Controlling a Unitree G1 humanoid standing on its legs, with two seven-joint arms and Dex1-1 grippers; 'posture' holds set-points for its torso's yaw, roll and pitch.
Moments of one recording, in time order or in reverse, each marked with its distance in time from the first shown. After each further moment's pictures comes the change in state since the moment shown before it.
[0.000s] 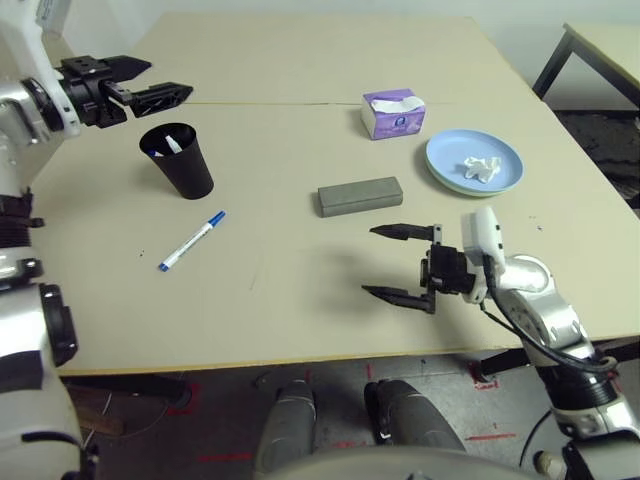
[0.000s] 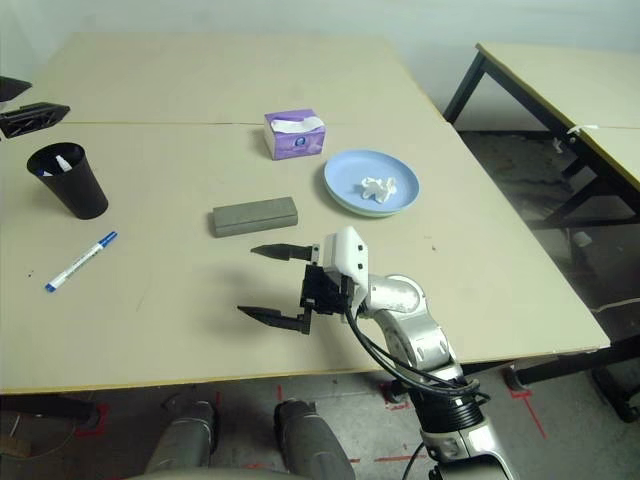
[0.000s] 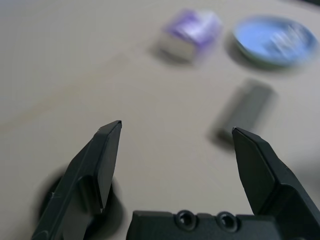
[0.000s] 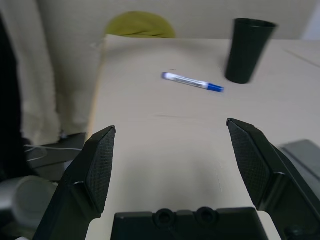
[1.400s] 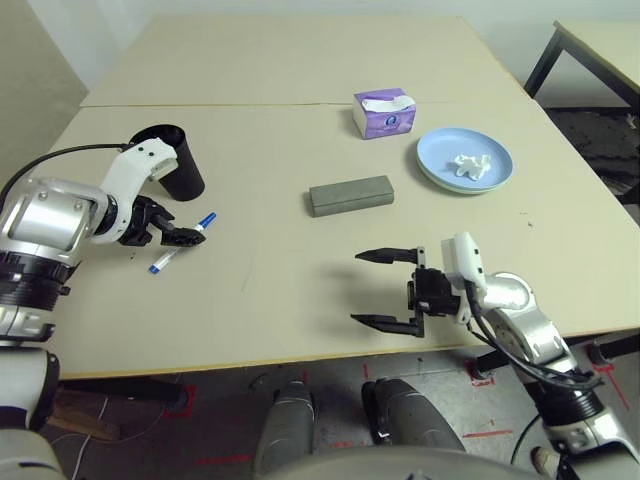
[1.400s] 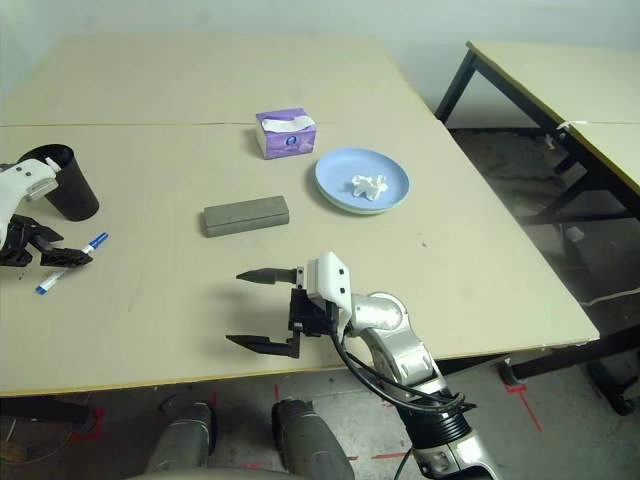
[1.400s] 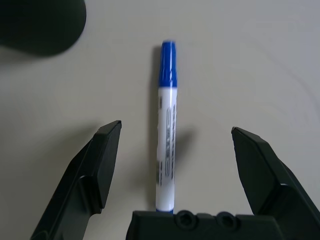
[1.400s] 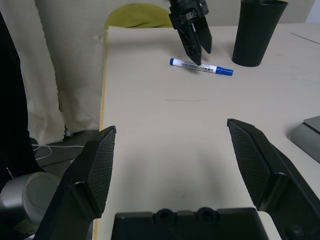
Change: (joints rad) left arm 0.228 -0.031 -0.285 0.092 0.282 0.127 0.090; right arm 0.076 0.001 0.042 -0.017 -0.035 -0.021 -0.061
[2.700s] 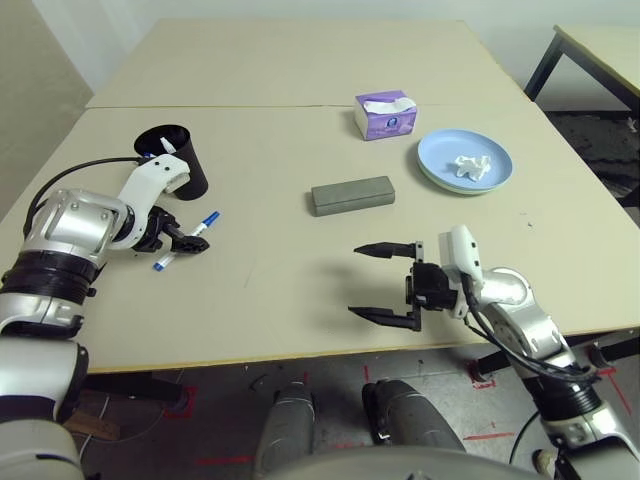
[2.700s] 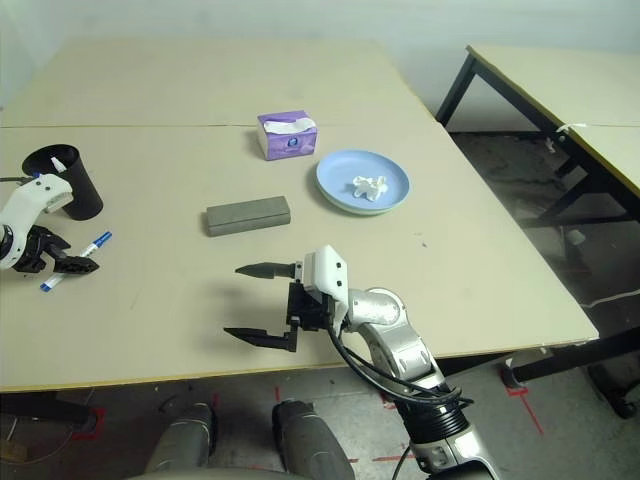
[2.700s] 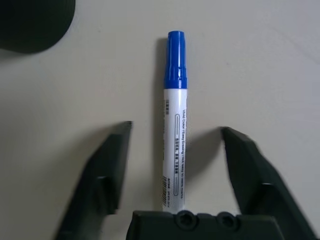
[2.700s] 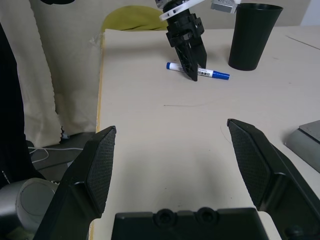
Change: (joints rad) left arm -0.030 -0.100 -0.017 0.174 0.072 -0.155 0.021; right arm -0.025 0.013 0.003 0.000 0.000 0.029 -0.025
